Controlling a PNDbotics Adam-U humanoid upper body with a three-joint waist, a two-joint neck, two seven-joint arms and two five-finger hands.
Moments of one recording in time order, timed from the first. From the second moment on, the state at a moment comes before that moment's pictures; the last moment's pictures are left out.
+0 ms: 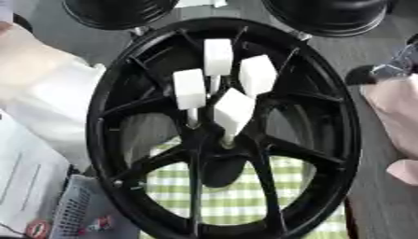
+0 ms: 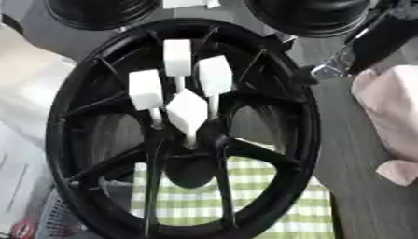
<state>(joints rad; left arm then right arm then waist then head) -0.22 0.35 0.20 -1.88 0.15 0.13 0.34 -0.89 -0.92 0.26 -1.79 0.18 -0.20 0.63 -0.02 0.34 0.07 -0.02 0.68</state>
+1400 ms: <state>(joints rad) -0.22 0.36 0.19 -1.87 0.15 0.13 0.34 -1.20 -0.68 0.49 -1.30 0.19 -0.19 0.85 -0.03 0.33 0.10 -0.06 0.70</state>
